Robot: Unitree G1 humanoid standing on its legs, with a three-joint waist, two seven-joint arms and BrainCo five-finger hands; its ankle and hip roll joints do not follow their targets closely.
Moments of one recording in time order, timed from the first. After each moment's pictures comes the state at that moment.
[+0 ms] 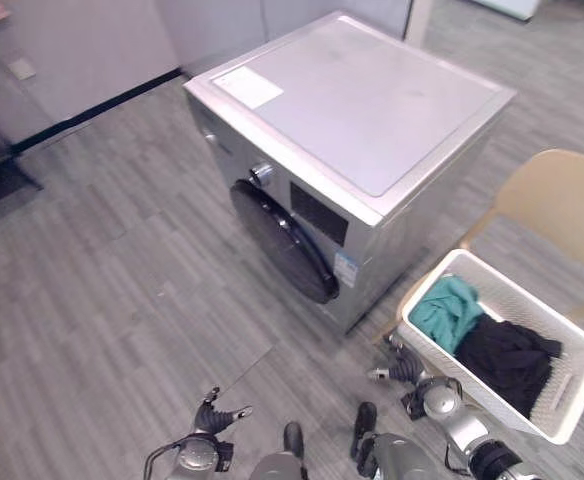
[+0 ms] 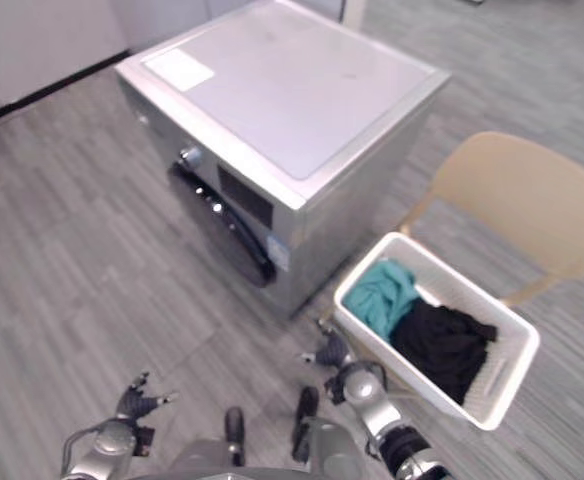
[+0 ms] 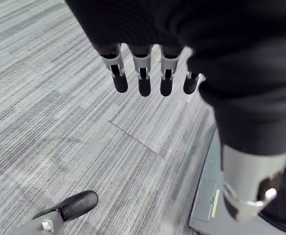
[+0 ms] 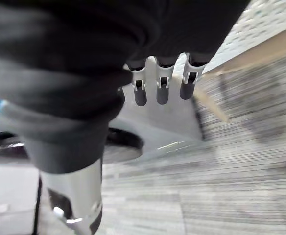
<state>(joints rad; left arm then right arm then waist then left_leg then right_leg) 0.05 0.29 -0.23 0.87 -0.11 -0.09 0.13 -0.17 -0.26 0.46 0.64 -0.02 -0.07 -0.10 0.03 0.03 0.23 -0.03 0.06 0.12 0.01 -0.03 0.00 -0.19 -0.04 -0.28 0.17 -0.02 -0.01</state>
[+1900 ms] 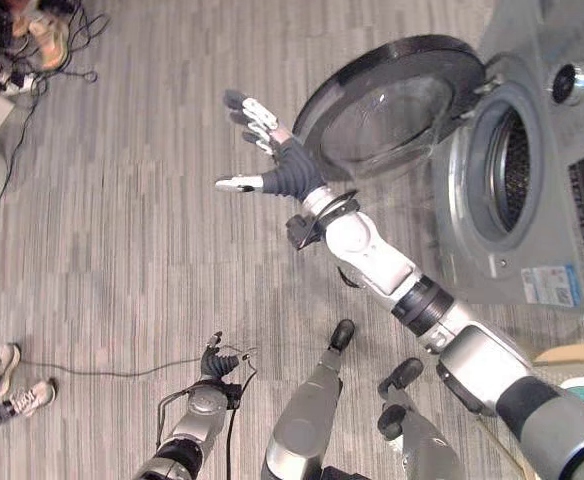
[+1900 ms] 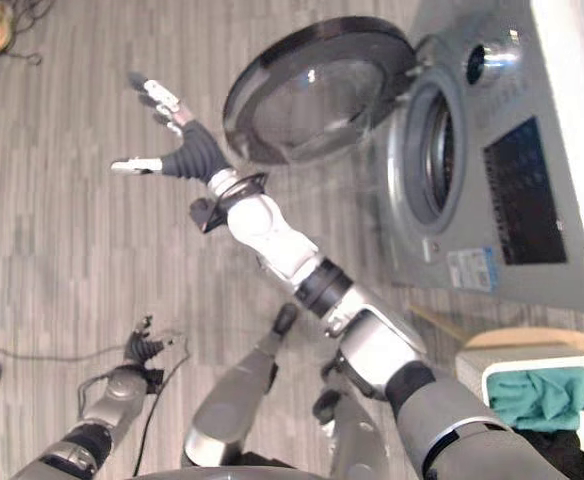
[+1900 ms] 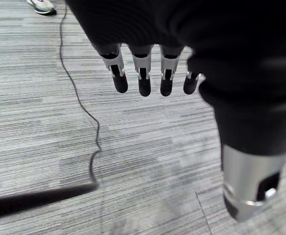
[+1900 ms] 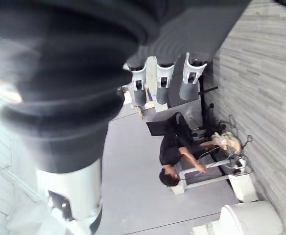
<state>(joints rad) -0.17 0.34 -0.29 0.94 -0.27 -0.16 0.21 -1.00 -0.12 0.63 0.47 0.35 -0.20 -0.18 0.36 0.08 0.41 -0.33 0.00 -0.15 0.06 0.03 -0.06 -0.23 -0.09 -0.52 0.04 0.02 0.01</state>
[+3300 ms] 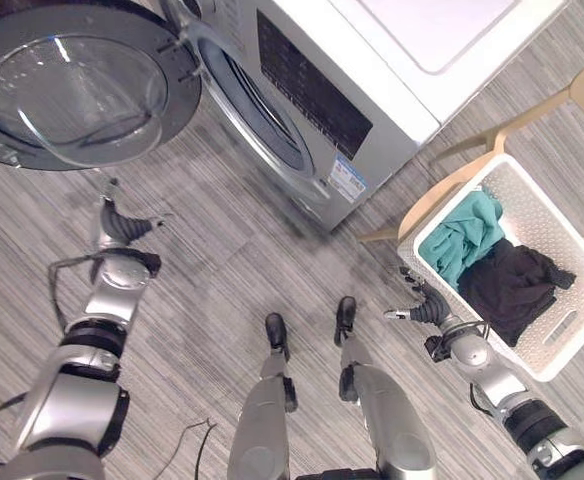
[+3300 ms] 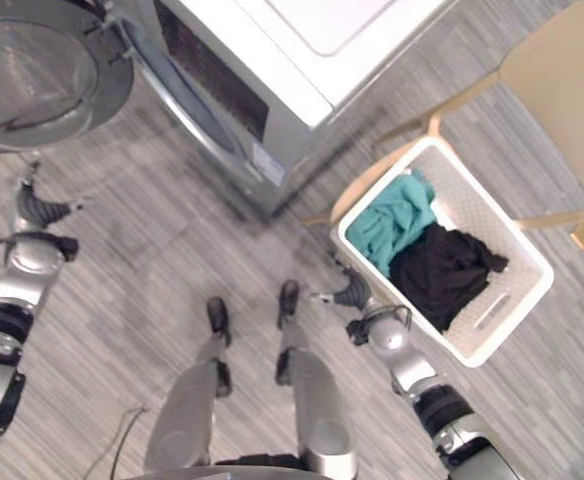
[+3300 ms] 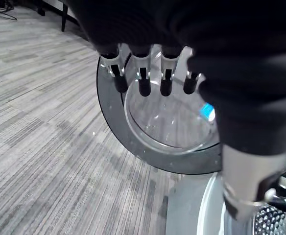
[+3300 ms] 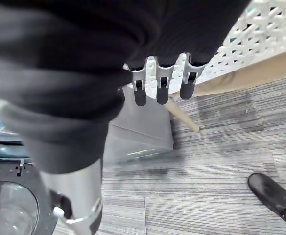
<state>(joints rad) -0.68 0.78 -0.25 0.93 -0.13 -0.11 0.31 -0.25 -0.48 0.43 0.40 0.09 -0.13 -0.13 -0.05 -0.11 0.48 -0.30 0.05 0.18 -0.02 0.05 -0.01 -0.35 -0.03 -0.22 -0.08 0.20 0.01</state>
